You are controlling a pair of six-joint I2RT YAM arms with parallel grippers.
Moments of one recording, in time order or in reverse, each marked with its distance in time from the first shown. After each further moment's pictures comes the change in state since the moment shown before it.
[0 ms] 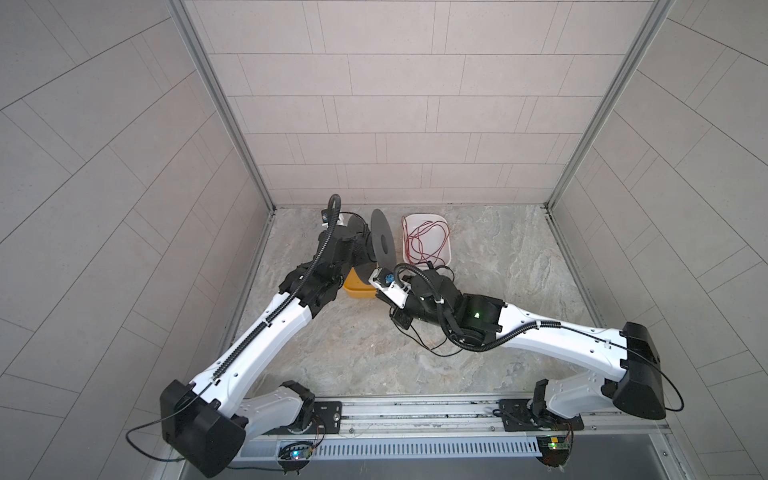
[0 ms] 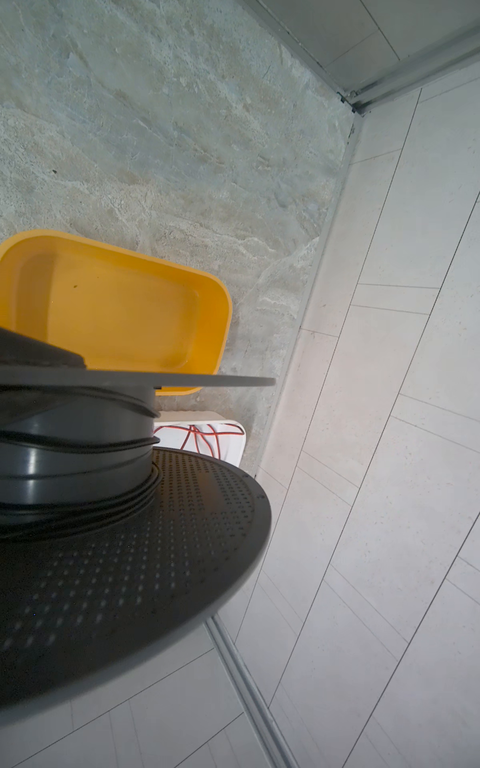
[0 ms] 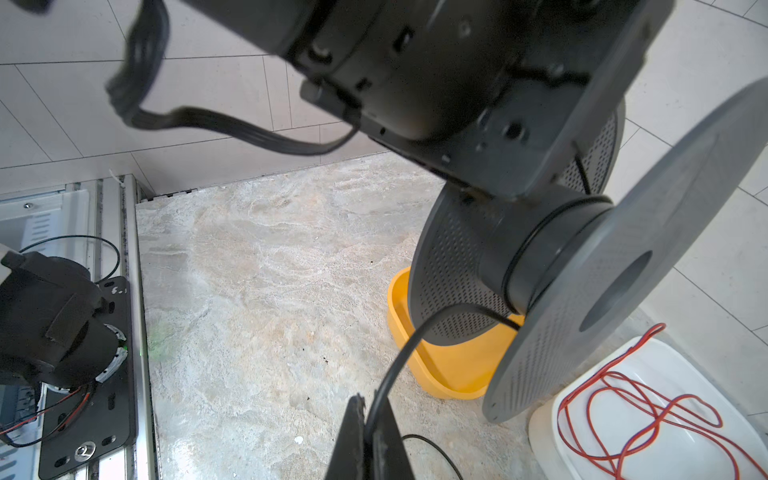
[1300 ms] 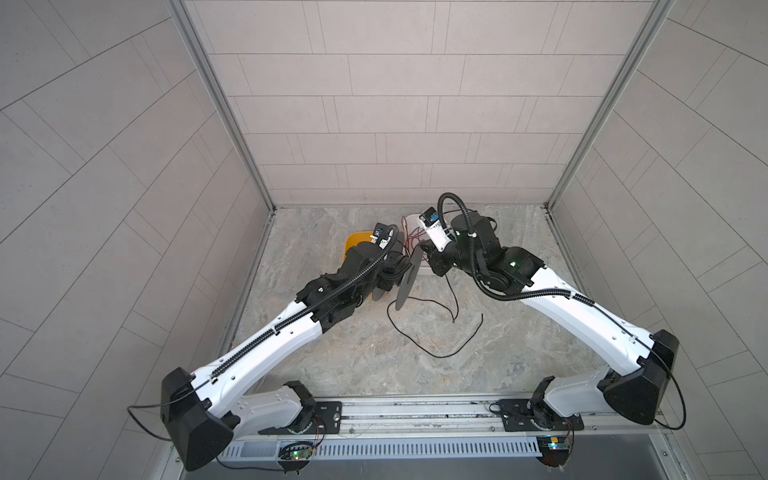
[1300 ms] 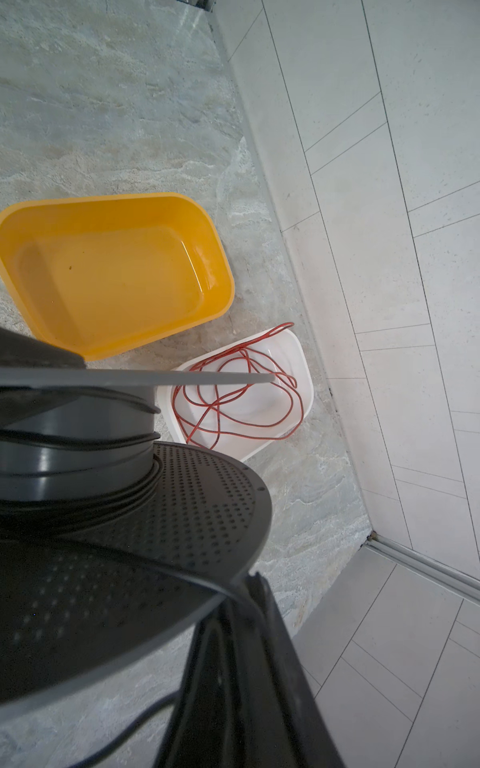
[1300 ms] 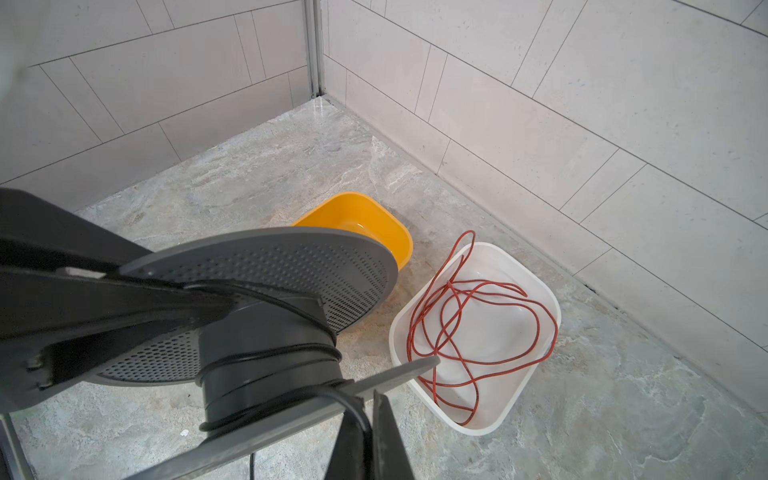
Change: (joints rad) left arm -0.262 0.001 -0.005 -0.016 0.017 0.382; right arm -0.391 -0.008 0.235 -0.335 -0.072 0.039
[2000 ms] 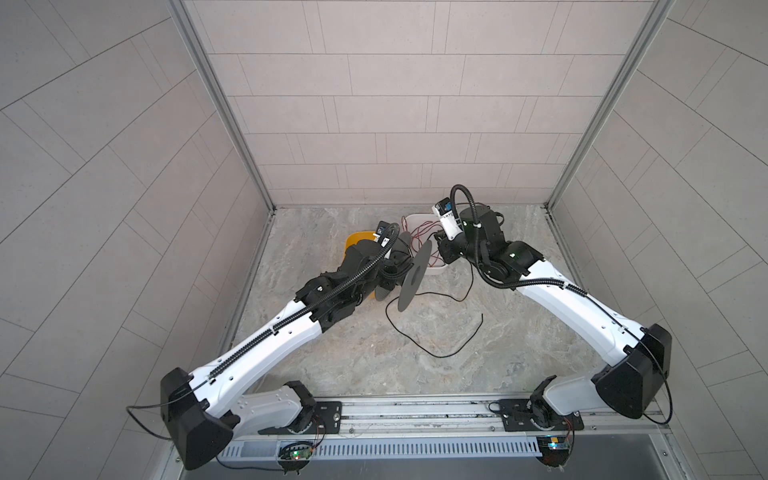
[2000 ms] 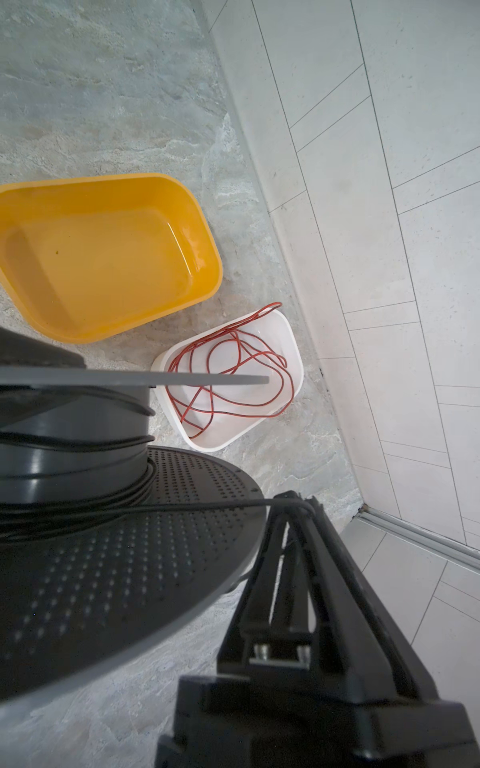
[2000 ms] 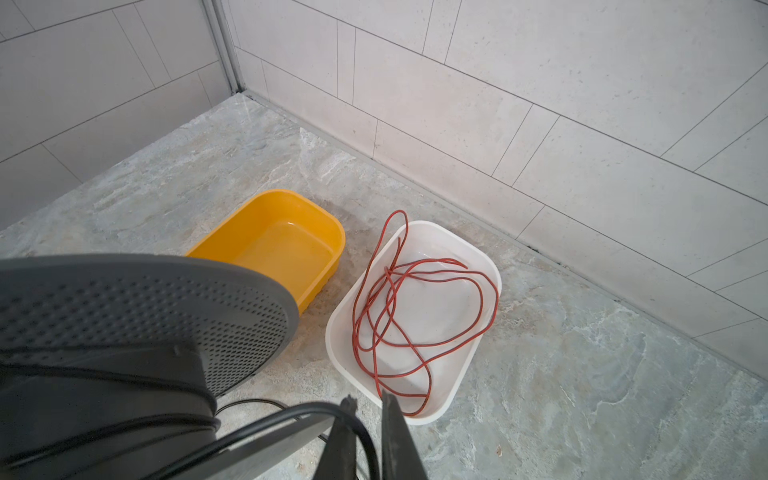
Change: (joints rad) left arm -0.010 0.002 0.031 -0.018 0.050 0.007; right arm -0.117 0.032 -0.056 0.093 0.056 0.040
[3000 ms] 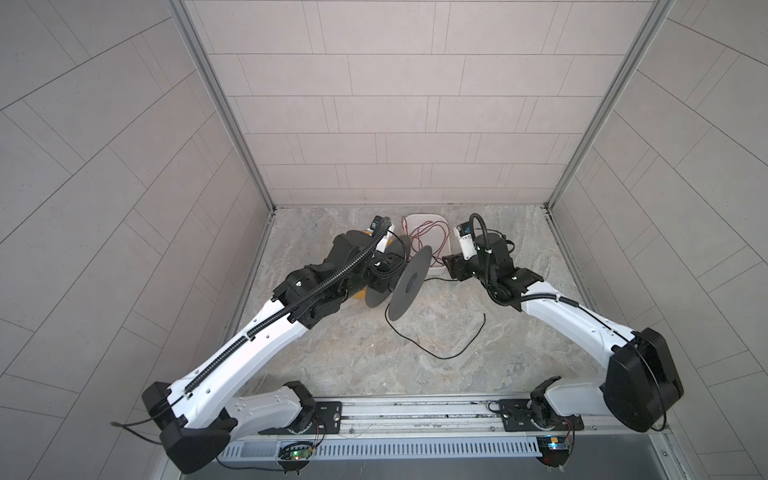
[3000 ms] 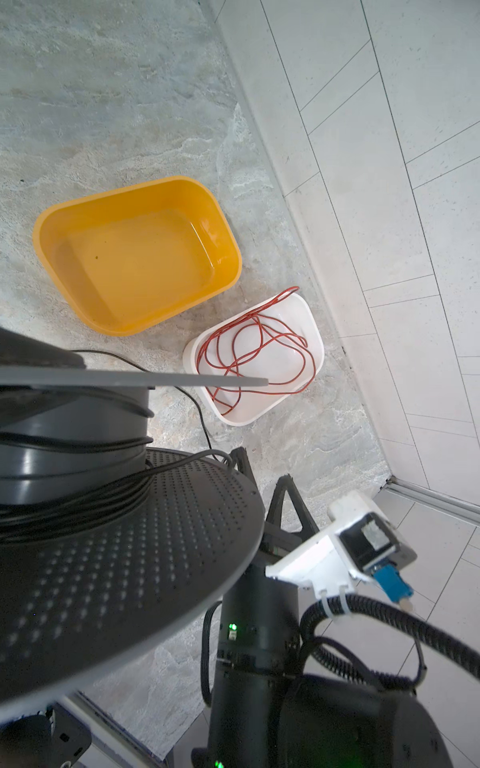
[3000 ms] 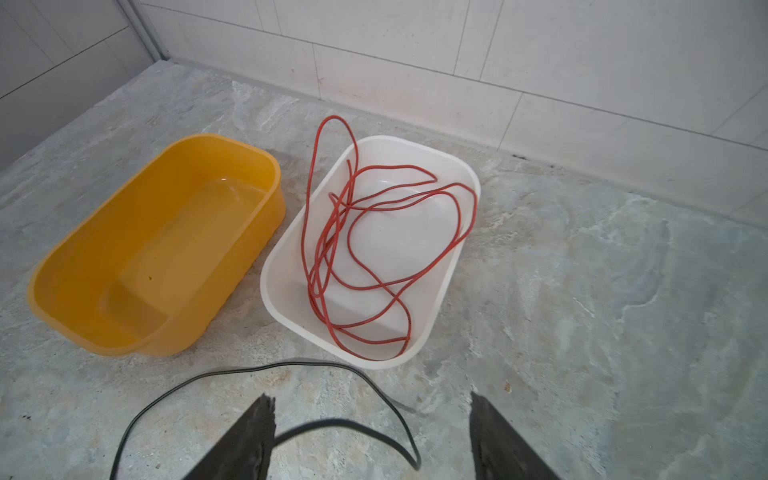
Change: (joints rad) left arm 0.008 -0.022 0.211 -0.299 0.075 0.000; right arm -0.126 -0.121 -0.444 0.306 -0.028 0.096
